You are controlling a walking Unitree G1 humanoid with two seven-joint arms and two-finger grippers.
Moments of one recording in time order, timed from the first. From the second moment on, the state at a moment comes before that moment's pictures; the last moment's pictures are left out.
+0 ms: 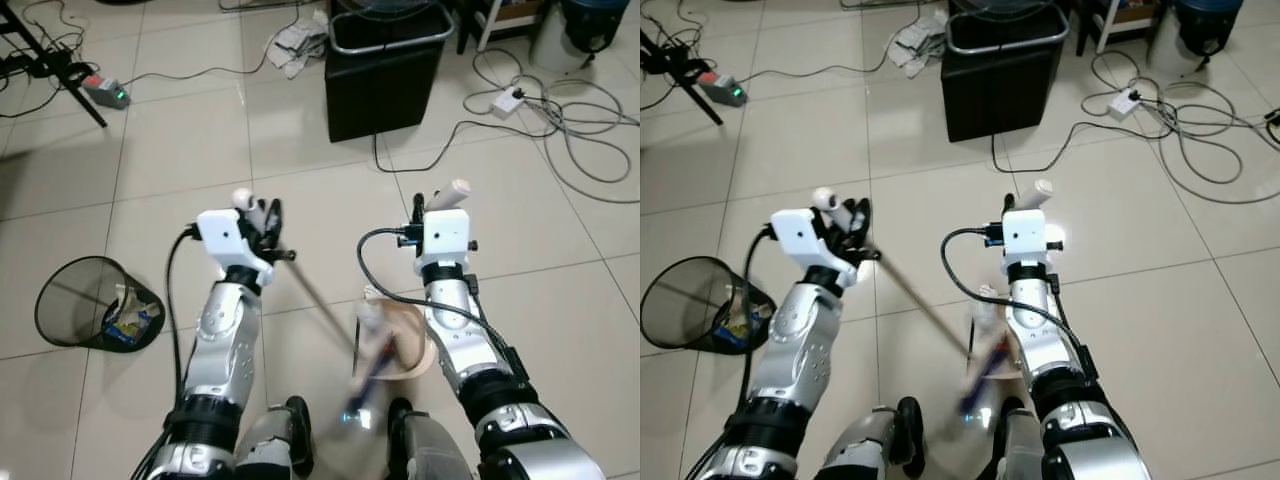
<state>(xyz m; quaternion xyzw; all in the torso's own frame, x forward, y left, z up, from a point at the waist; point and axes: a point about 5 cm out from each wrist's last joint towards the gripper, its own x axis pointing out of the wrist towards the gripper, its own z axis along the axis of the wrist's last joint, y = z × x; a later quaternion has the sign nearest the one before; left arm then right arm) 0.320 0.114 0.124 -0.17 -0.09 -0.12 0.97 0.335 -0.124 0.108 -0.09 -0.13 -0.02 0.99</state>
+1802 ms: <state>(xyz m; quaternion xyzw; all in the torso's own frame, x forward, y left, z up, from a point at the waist) 0.332 0.245 0.167 -0.02 -0.18 -0.01 0.98 0.312 -0.183 0.135 0.07 -0.12 -0.10 0.99</state>
